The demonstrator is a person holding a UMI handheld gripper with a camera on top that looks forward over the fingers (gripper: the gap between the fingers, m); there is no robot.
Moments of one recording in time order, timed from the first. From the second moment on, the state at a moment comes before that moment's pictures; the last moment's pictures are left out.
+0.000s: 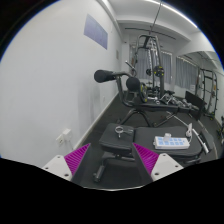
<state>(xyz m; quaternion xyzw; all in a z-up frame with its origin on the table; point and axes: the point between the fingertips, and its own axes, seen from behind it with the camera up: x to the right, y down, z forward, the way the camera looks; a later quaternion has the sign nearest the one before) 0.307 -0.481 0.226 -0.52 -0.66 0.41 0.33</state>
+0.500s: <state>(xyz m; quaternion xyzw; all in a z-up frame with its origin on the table) 0.271 -0.295 0.180 -0.59 -0.62 0.34 0.39</state>
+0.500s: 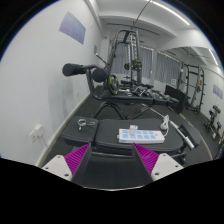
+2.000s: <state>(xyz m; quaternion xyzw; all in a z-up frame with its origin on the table) -0.028 -0.154 0.014 -0.61 -0.57 0.37 0.40</state>
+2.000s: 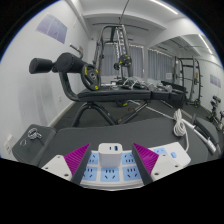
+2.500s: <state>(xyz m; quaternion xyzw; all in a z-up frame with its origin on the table) -0.029 -0.116 0.205 -0.55 -0.48 0.49 0.47</state>
